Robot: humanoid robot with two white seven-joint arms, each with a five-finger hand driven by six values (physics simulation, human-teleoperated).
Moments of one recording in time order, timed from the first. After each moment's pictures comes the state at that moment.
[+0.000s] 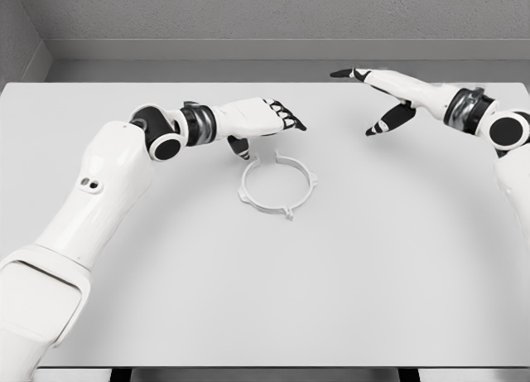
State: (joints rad) left arm -0.85 0.10 -0.56 -0.91 -0.99 -0.61 -0.46; right arm -0.80 -0.39 0.36 -0.81 0.33 -0.61 0.61
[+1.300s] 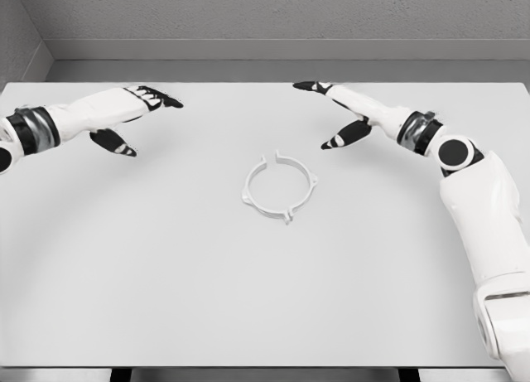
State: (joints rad) left arm -0.64 0.69 -0.51 -1.20 -0.40 -0.61 -0.46; right arm -0.75 -0.18 0.21 -0.73 0.38 -0.61 0.61
